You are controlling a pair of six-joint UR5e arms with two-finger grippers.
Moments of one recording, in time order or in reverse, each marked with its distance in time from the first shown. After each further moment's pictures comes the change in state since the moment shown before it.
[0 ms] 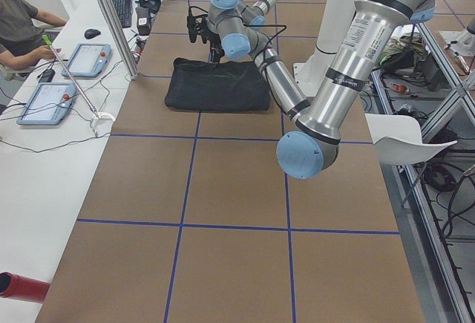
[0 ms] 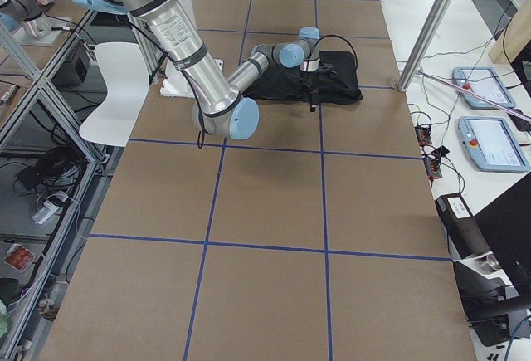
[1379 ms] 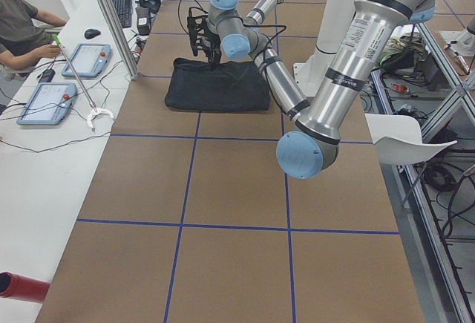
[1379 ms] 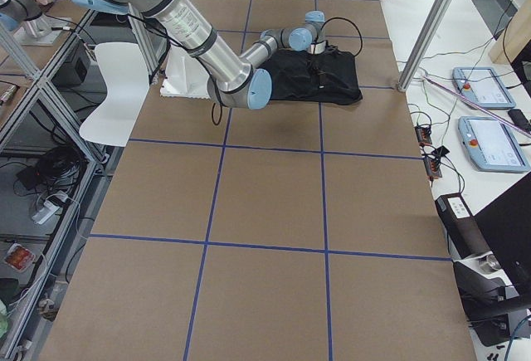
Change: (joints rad) left arm 0.003 0.000 0.003 0.000 -0.003 0.001; right arm -0.047 0.246 -0.331 0.143 -0.049 0.023
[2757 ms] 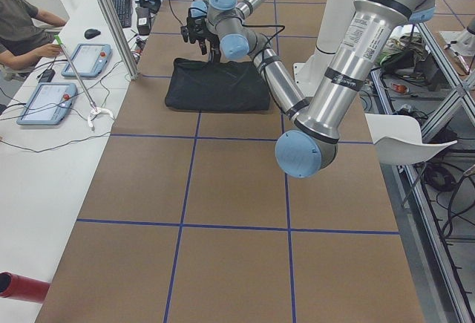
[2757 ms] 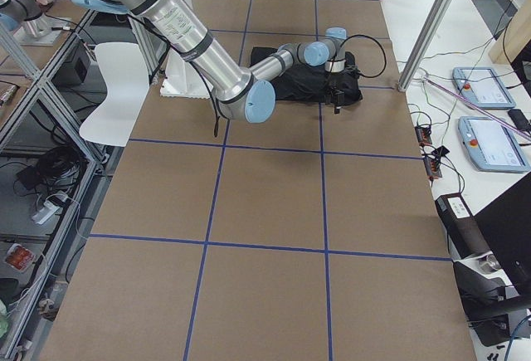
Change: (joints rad) left arm 0.004 -0.009 0.014 0.000 -0.005 0.001; right arm 0.165 -0.101 0.052 -0.086 0.073 -0.171
